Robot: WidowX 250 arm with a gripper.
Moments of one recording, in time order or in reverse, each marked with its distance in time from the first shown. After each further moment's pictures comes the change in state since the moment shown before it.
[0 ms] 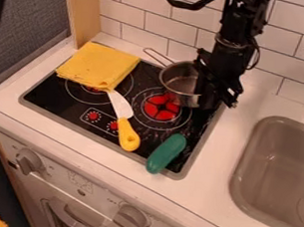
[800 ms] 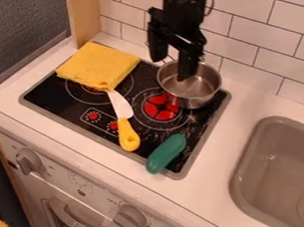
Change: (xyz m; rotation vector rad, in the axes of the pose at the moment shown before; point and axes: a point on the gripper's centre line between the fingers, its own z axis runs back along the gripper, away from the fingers) arm -0.057 0.031 0.058 -0.031 -0.221 0.250
